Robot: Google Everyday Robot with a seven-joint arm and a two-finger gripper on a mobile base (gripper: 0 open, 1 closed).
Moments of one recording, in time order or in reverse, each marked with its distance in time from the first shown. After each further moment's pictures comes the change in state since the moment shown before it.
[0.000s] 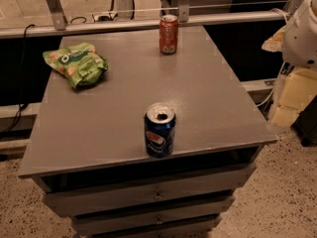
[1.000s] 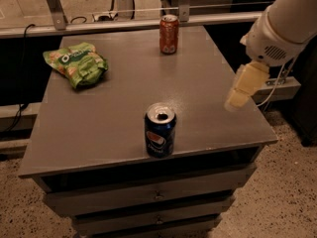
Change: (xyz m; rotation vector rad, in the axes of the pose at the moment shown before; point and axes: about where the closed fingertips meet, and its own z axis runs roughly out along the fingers) arm -0.032 -0.060 0.053 0.083 -0.099 0.119
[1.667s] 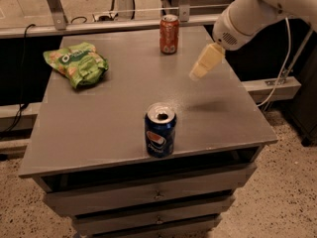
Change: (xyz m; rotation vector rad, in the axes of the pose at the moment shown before) arm -0.063 -0.094 0.077 0.096 -0.167 0.124
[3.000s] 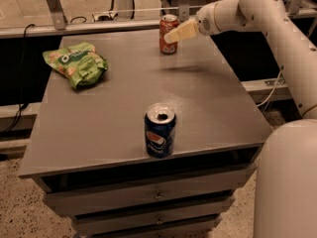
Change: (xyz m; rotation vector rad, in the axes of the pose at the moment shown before) arm -0.094 -0.113 0.105 -0.046 -0.521 0.285
